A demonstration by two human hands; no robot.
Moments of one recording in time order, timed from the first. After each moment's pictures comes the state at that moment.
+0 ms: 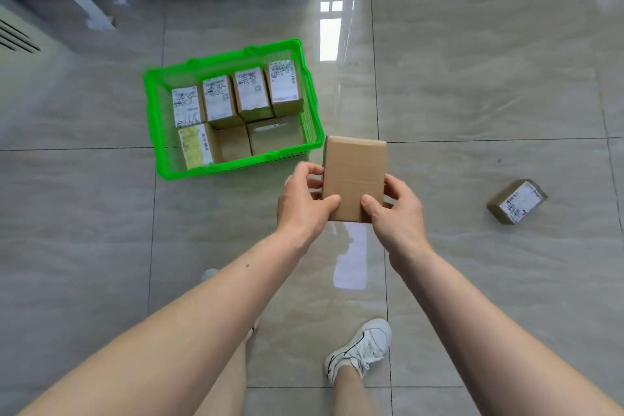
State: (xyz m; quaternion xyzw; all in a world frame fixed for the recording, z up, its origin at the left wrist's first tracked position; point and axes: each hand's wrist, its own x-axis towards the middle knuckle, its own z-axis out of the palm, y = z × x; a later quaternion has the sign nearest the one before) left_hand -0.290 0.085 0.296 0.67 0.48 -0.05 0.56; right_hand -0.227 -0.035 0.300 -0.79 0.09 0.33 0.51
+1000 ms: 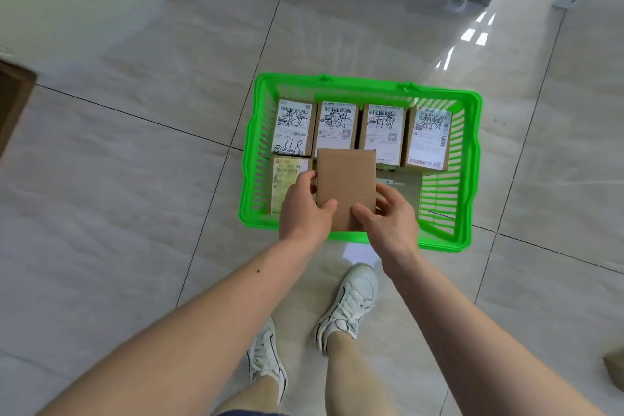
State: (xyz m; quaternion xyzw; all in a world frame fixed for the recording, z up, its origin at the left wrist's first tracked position) left_hand -0.320 0.395 0.137 0.61 0.62 -0.05 0.49; right_hand -0.232 0.311 0.150 -0.81 0.01 0.45 0.37
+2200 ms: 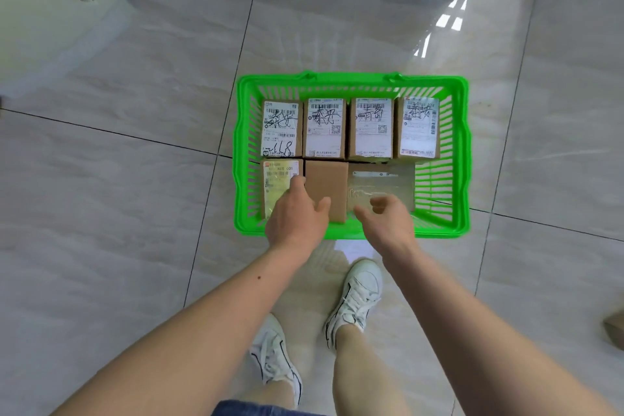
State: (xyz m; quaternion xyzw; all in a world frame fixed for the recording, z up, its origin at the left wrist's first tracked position) left_hand -0.324 0.410 0.119 0.70 0.58 -0.17 0.37; right_hand -0.230 0.319 0.117 -0.86 0.03 0.45 0.23
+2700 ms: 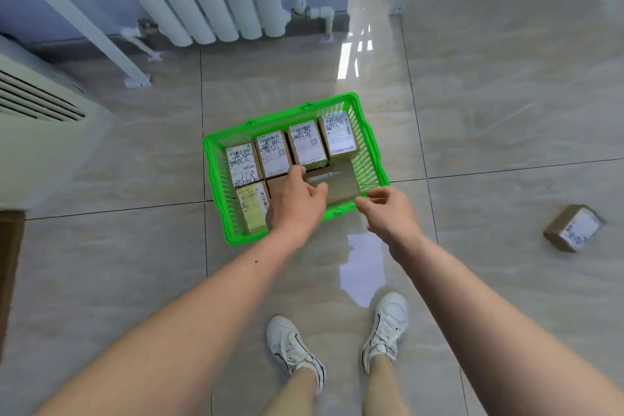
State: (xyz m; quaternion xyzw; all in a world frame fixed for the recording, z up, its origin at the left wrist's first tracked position) left_hand -0.290 0.348 0.295 0.79 0.46 -0.12 0.39; right_hand -0.226 0.220 0.276 -0.83 0.13 0.38 0.39
